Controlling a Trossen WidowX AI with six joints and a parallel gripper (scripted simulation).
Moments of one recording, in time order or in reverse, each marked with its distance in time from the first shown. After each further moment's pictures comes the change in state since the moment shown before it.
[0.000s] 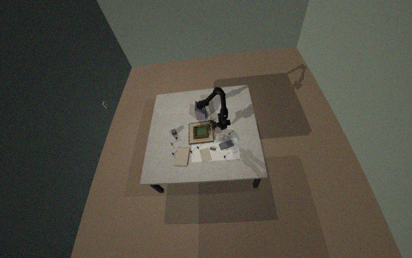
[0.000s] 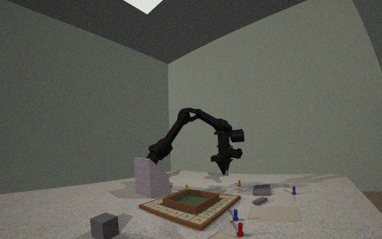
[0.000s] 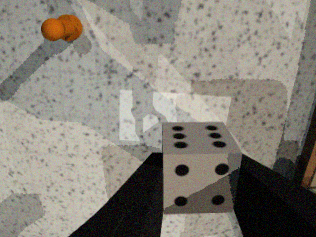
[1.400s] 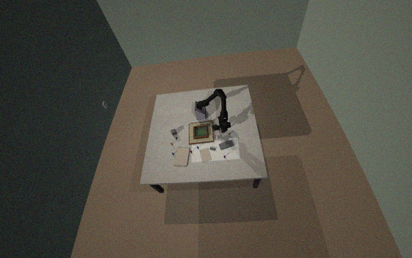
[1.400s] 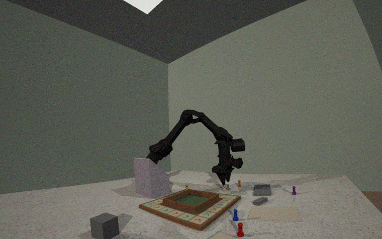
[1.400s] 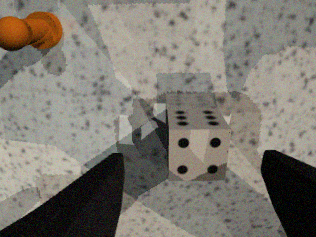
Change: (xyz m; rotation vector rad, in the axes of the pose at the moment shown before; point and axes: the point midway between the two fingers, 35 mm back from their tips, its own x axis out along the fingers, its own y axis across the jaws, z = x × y) arm 0.049 0.003 0.001 -0.026 -0.011 0.014
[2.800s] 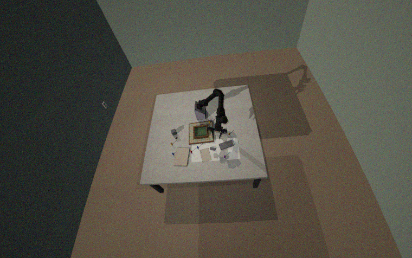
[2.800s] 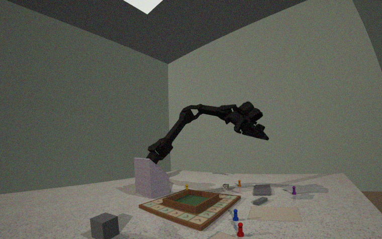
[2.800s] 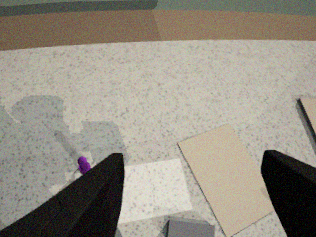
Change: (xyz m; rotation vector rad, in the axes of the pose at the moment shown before) arm -0.196 -0.077 0.194 0.205 -0.907 -0.287
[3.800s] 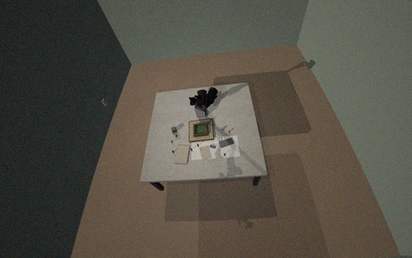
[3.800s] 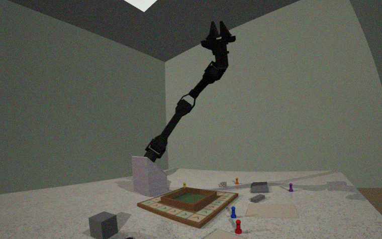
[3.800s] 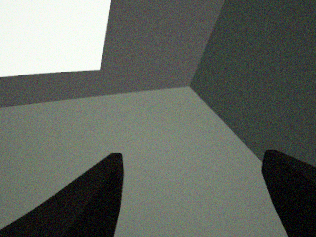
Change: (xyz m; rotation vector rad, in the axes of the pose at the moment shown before) arm -0.271 -0.201 0.322 0.671 -1.690 -0.314
